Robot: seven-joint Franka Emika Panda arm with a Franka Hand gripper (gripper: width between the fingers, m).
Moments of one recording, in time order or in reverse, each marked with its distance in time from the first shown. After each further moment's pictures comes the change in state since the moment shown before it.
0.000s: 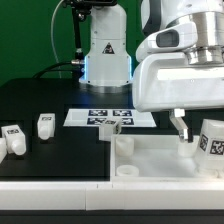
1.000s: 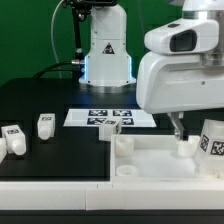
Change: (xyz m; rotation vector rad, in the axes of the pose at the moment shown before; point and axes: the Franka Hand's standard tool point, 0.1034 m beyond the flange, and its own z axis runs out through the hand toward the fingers) arm 0.005 0.003 -0.003 0.036 -0.442 0.028
